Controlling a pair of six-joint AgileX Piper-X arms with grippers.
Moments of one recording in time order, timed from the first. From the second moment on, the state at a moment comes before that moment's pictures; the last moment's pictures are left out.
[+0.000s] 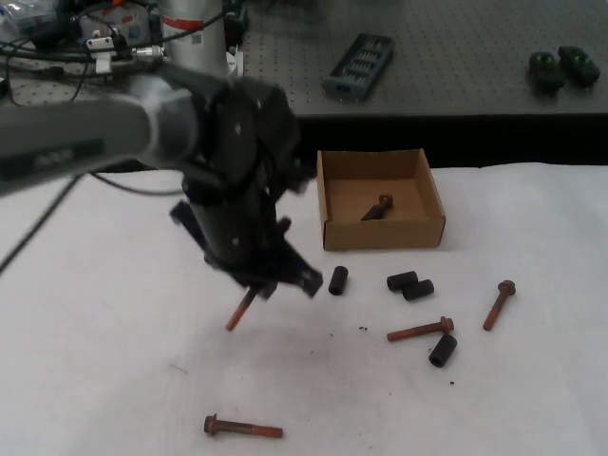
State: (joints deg) left arm -30.7 109.3 -85.9 54.9 1.3 4.7; right arm 58.3 3.5 -24.7 39.0 -18.6 9.4
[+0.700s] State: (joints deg) left arm -29.3 96.1 -78.8 54.7 17.8 6.9; right arm 58.3 3.5 -24.7 39.2 -18.6 9.4
